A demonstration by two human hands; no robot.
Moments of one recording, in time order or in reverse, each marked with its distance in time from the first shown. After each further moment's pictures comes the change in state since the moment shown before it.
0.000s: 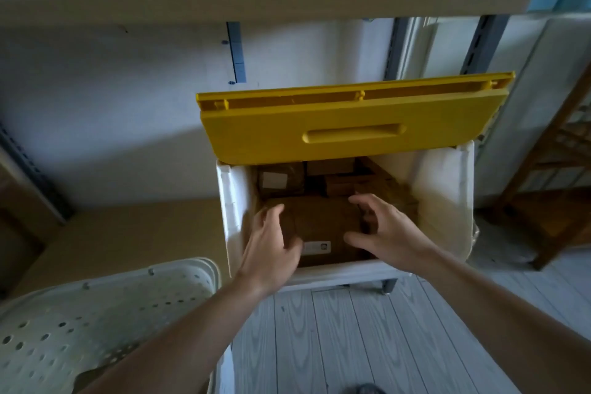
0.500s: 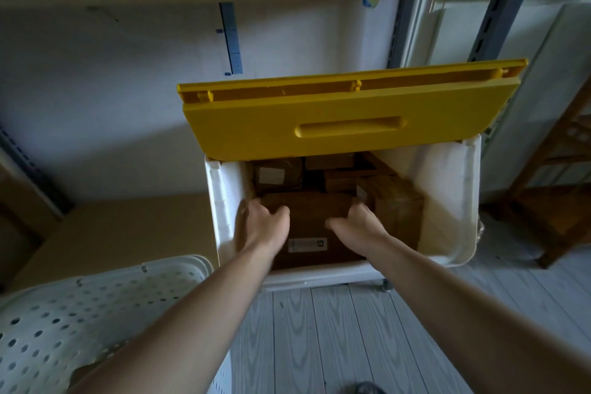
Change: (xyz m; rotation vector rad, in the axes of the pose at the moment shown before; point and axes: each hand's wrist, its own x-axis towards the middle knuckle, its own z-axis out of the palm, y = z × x) left_hand 0.052 0.004 0.016 -0.410 0.134 -0.485; right_hand 0.042 -0.011 0.037 0.176 -0.025 0.409
